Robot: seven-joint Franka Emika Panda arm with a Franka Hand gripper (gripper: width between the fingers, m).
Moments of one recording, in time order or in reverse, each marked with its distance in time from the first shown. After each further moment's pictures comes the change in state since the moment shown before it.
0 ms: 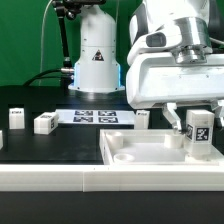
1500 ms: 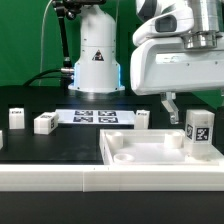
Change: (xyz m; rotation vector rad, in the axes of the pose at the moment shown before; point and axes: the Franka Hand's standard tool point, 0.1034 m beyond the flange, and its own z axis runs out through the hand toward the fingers) arm 0.004 -0.003 -0.014 0.042 -0.352 0.006
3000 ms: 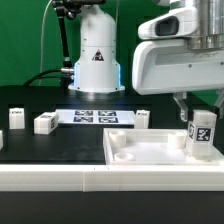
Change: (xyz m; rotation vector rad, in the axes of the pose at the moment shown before) arm 0.004 -0.001 -0.003 -0.002 -0.124 0.396
